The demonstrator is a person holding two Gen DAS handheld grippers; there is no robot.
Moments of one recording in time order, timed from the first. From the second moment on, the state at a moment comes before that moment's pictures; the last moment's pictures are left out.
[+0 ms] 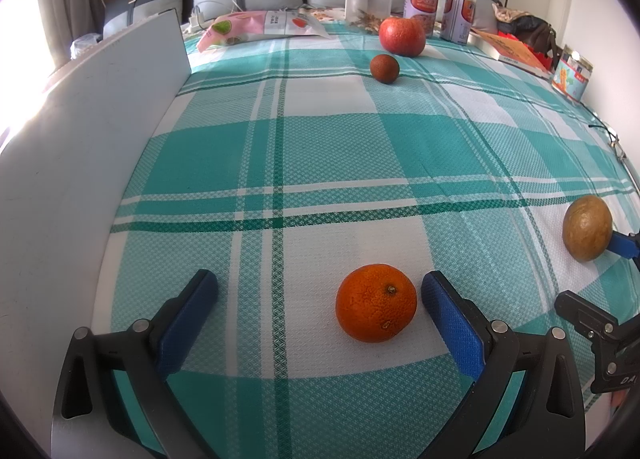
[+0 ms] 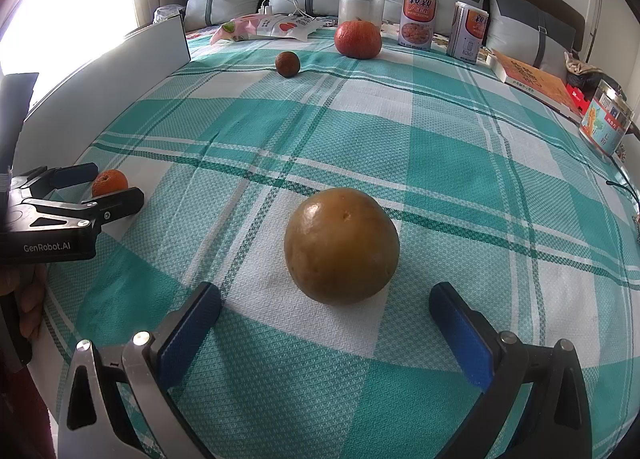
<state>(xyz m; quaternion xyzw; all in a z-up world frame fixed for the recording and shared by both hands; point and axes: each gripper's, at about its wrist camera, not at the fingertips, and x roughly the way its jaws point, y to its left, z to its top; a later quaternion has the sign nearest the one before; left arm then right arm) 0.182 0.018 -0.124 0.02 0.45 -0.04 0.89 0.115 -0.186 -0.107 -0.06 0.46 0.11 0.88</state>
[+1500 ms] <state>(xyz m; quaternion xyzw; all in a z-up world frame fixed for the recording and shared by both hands) 0.079 0.306 -0.025 -0.22 0.47 0.10 0.85 0.136 0.133 0.029 -0.10 0.46 0.41 0.78</state>
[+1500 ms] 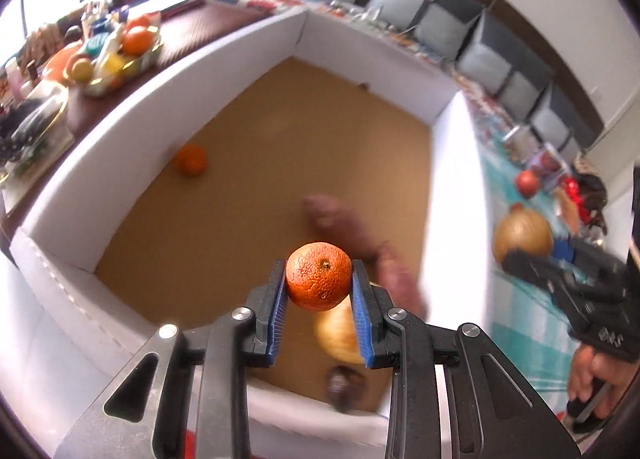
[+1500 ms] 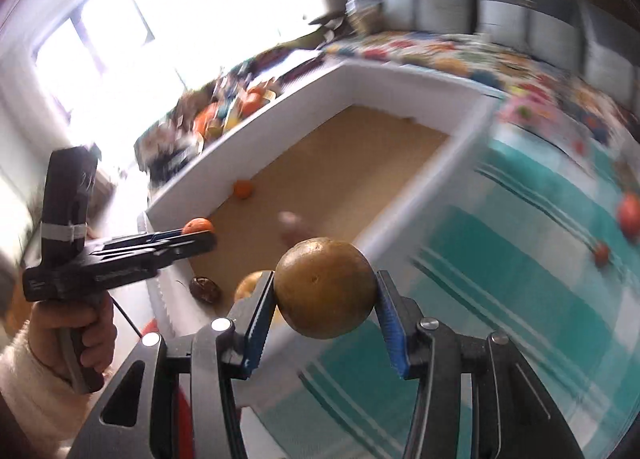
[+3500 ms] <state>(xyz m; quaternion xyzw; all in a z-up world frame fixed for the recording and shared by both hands) 0.198 -0.059 -0.123 0.04 0.44 -0.09 0.89 0.148 -0.279 -0.106 -0.01 0.47 -0.02 0.88</state>
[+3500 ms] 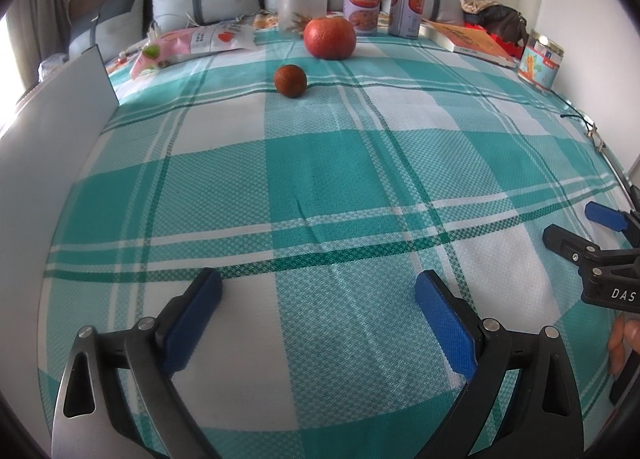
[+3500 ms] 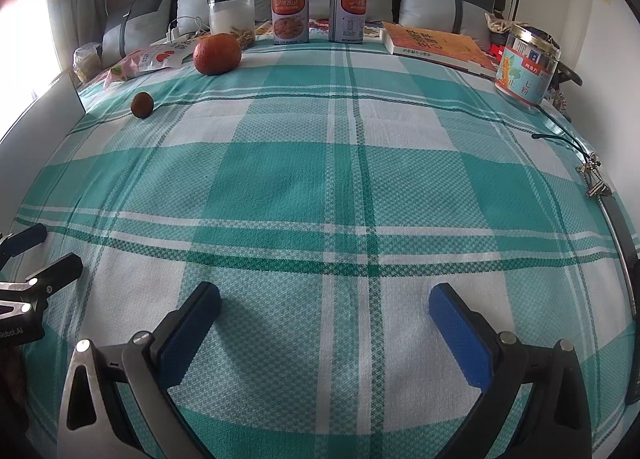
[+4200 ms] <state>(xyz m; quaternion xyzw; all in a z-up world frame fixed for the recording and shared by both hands) 0.197 -0.059 -0.122 0.04 0.44 -0.09 0.89 0.148 -0.279 -0.106 -0.01 0.47 -0.02 0.88</state>
